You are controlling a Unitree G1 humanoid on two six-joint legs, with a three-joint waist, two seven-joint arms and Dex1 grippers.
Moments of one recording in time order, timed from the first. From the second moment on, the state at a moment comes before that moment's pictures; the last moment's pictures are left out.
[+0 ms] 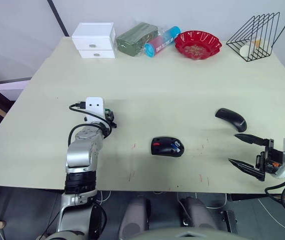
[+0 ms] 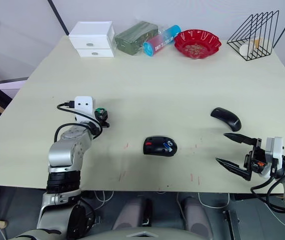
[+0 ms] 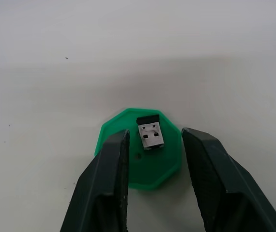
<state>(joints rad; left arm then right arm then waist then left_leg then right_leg) -0.41 0.28 0.19 -0.08 -0.11 0.82 -0.05 0.09 -0.63 -0.29 0.02 0.65 -0.09 1.39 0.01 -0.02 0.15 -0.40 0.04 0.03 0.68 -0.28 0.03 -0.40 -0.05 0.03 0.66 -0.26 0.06</state>
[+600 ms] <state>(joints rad) -0.41 0.28 0.19 -0.08 -0.11 0.80 -0.04 0.09 -0.63 -0.29 0.02 0.65 -0.09 1.39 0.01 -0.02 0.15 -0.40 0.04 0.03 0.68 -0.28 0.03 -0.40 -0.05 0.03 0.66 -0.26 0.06</state>
